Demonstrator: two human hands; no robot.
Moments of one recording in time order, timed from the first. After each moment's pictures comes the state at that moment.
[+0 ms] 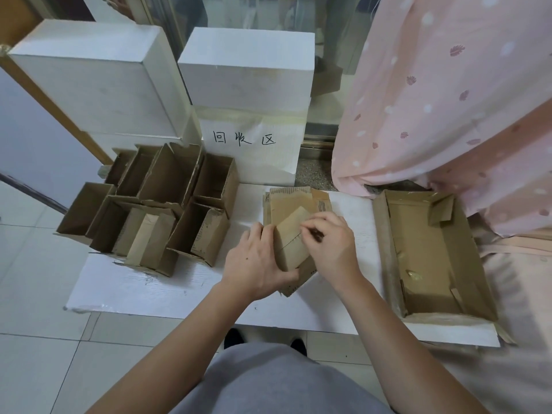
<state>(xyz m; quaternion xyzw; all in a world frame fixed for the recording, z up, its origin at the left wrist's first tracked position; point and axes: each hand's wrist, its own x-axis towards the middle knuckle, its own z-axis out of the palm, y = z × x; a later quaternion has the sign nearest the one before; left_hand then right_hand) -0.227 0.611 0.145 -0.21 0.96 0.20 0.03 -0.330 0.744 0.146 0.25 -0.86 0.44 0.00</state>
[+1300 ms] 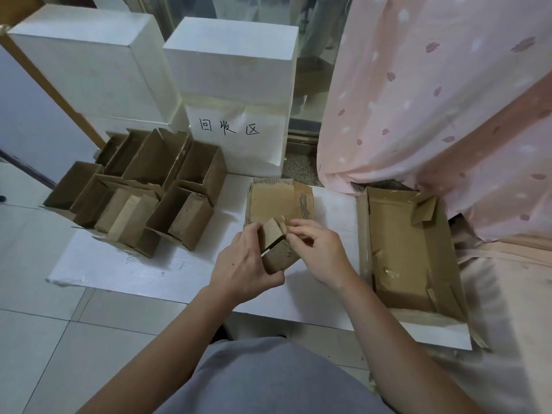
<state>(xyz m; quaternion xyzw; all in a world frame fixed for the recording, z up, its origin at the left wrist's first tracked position) -0.216 0.678 0.126 -0.23 0.94 0.25 -0.04 -0.342 0.816 0.148 0.24 -0.79 0.52 -0.24</state>
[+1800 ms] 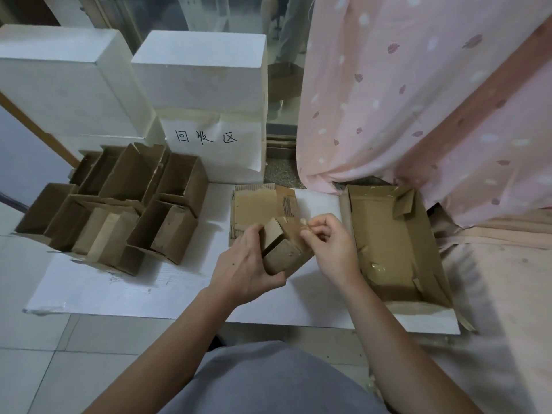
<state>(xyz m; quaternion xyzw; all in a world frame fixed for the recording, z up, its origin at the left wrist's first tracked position) -0.239 0.690 0.136 -0.19 0.95 0.26 -0.02 -0.361 0.849 0.138 0.13 -0.80 0.57 -0.13</state>
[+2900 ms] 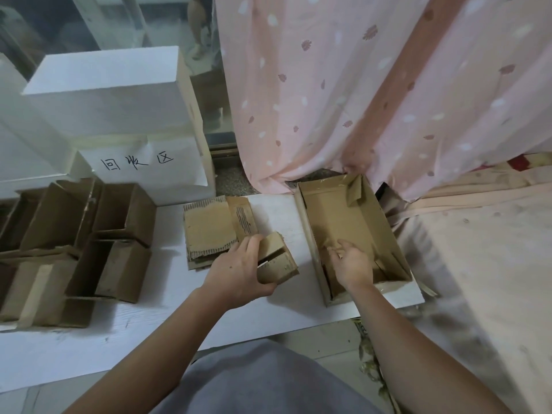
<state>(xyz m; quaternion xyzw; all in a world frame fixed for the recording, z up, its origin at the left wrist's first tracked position) -0.305 0.720 0.116 -0.01 0.98 0.18 0.05 -0.414 0.976 0.044 -0.04 -0.96 0.25 -0.12</state>
